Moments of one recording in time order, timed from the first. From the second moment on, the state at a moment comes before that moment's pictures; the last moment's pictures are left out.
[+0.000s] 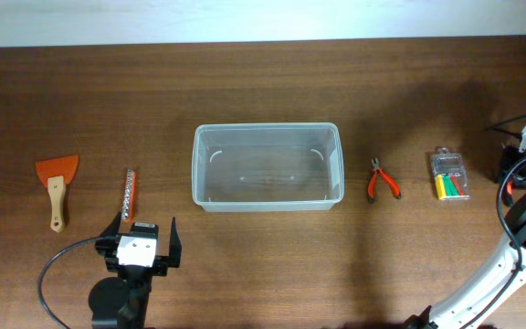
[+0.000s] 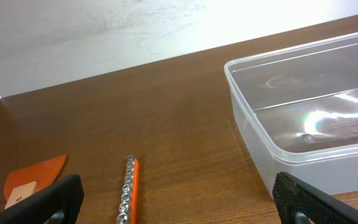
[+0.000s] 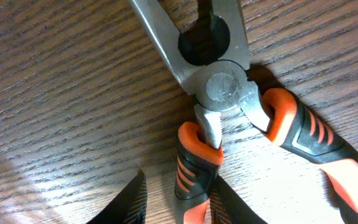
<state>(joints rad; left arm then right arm) -0.01 0.01 0.10 -0.30 0.02 0.20 -0.70 2.36 1.90 -1.11 0.02 -0.27</state>
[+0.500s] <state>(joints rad) -0.01 0.01 0.10 -0.30 0.02 0.20 -0.70 2.36 1.90 -1.11 0.02 -0.27</state>
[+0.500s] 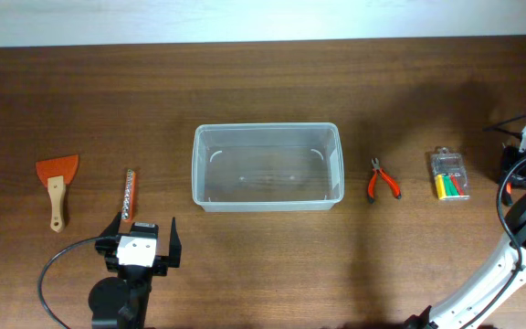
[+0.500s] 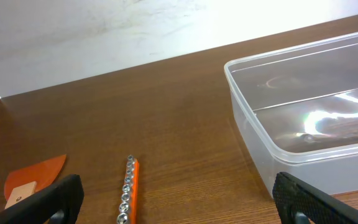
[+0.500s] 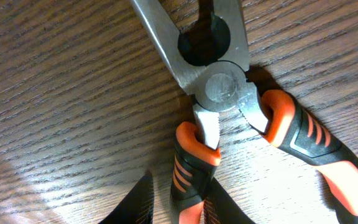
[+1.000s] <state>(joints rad) -0.01 0.01 0.10 -0.30 0.02 0.20 -0.70 2.36 1.90 -1.11 0.02 -0.26</state>
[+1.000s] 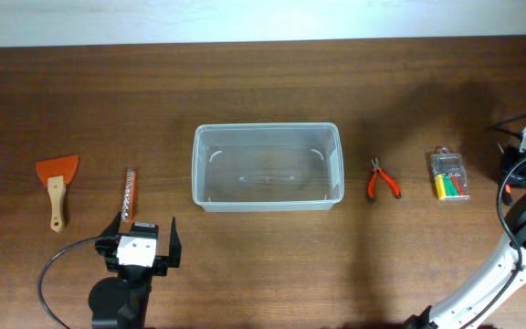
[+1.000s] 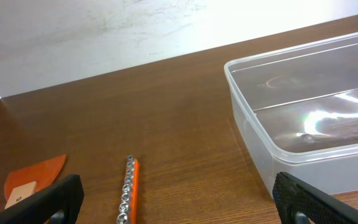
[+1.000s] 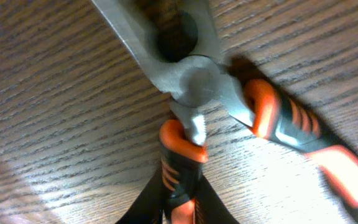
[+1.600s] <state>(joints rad) -0.01 0.01 0.10 -0.30 0.02 0.20 -0.70 2.36 1.90 -1.12 0.02 -0.26</state>
